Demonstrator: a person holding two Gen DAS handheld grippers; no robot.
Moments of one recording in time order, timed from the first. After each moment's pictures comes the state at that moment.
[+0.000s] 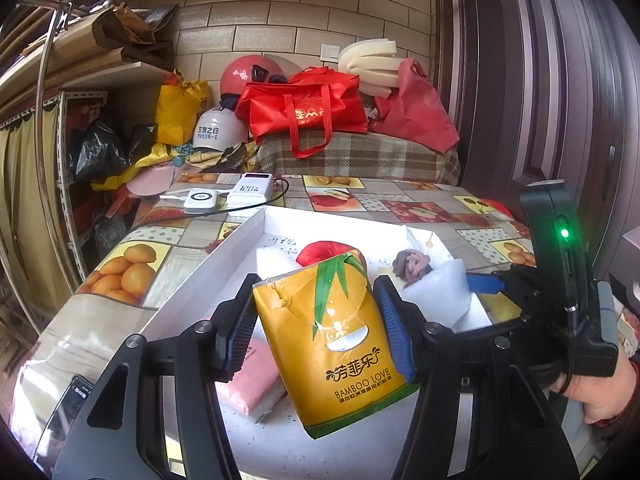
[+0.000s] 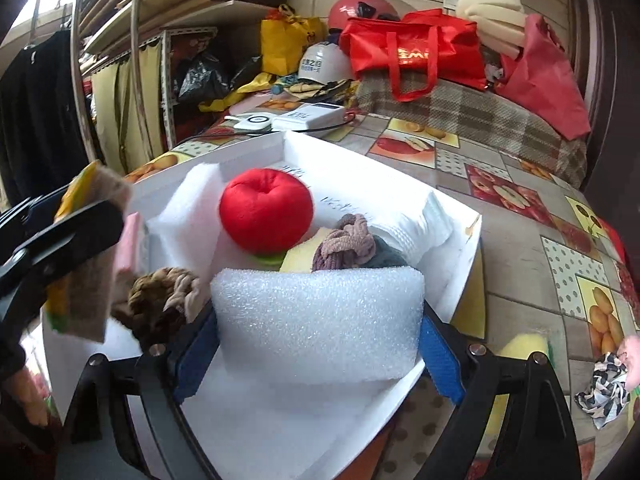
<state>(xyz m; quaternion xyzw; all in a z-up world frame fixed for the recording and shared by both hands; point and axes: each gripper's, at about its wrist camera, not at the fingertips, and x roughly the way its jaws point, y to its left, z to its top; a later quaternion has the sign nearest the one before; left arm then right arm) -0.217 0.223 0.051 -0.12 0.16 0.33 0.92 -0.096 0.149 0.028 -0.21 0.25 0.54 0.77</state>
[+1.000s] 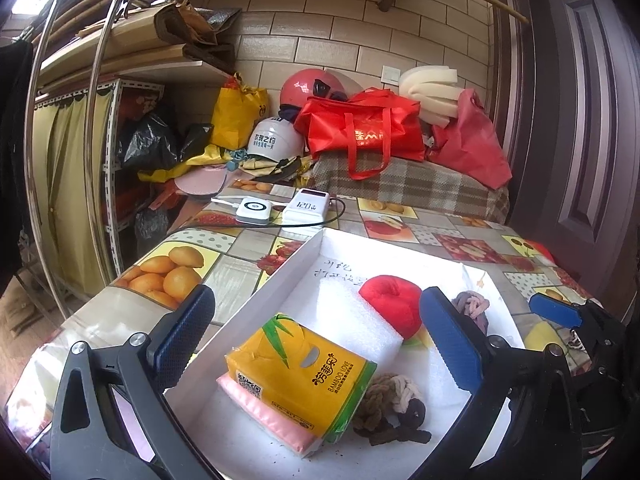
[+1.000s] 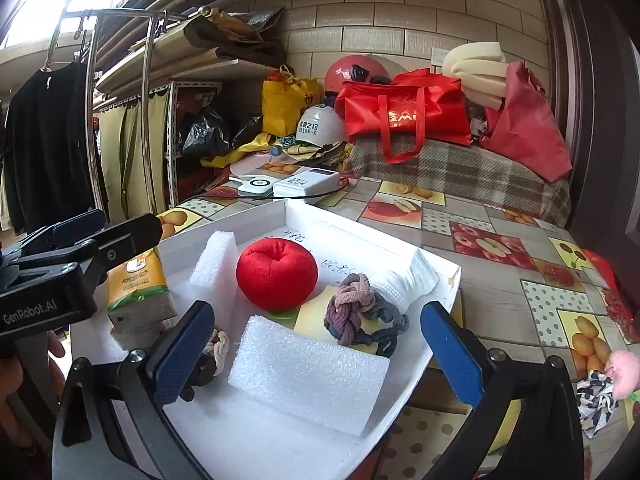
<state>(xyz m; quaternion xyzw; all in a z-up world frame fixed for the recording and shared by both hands) -0.228 0.246 0.053 -0.15 0.12 0.41 0.89 -0.117 0.124 0.050 -0.16 0.15 0.56 0.80</state>
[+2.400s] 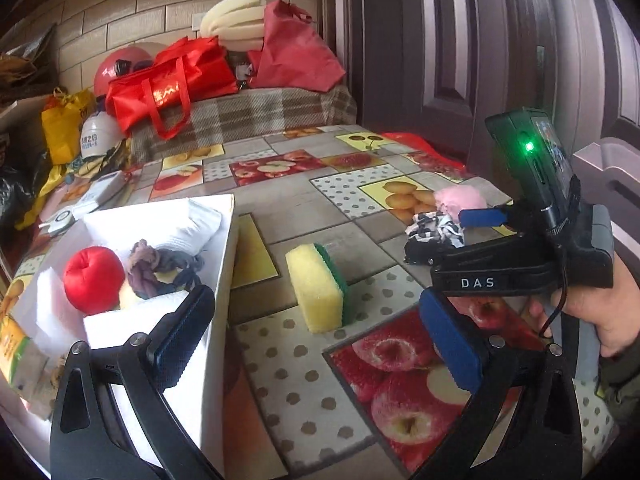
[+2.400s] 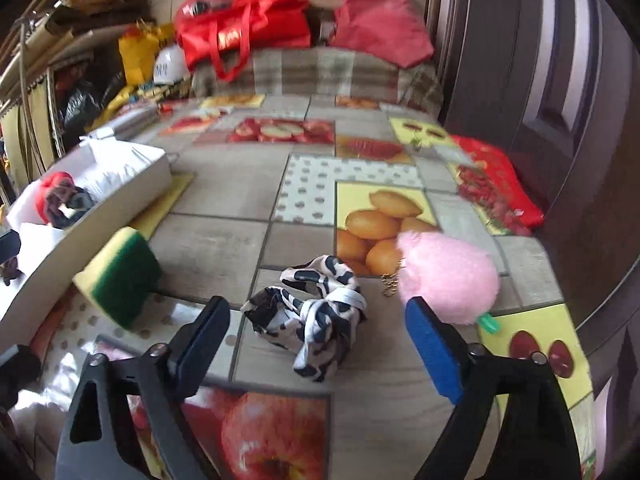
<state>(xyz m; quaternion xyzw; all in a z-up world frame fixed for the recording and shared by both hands) -0.044 0.092 0.045 -0.06 0.27 0.21 0.94 0.058 -0.002 0.022 -0.19 0.31 0.39 0.84</state>
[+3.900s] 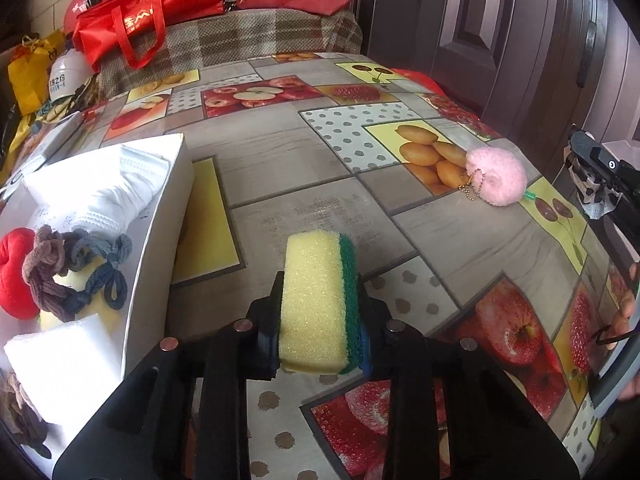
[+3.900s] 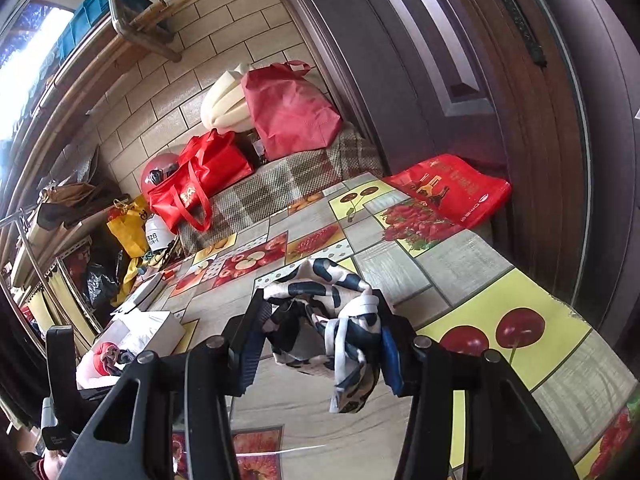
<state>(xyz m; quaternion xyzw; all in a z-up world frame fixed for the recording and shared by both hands) 0.027 0.123 0.014 -0.12 0.38 0.18 0.90 0.088 -0.126 0.054 0.12 0.23 0.40 0.88</state>
